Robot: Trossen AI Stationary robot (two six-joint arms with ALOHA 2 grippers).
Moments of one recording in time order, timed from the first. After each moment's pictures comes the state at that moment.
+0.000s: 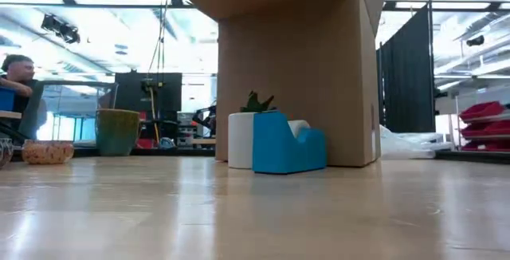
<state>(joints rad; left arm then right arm) -0.73 1.51 1.21 0.02 -0.69 0.13 0.79 2.02 2.11 -1.15 0.34 0.54</state>
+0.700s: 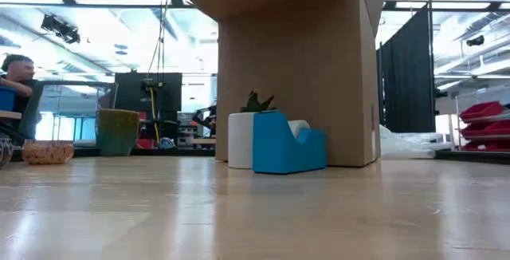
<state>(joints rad) -0.77 1.53 1.07 0.04 -0.77 -0.01 0.46 1.77 2.35 -0.56 0.48 -0.34</state>
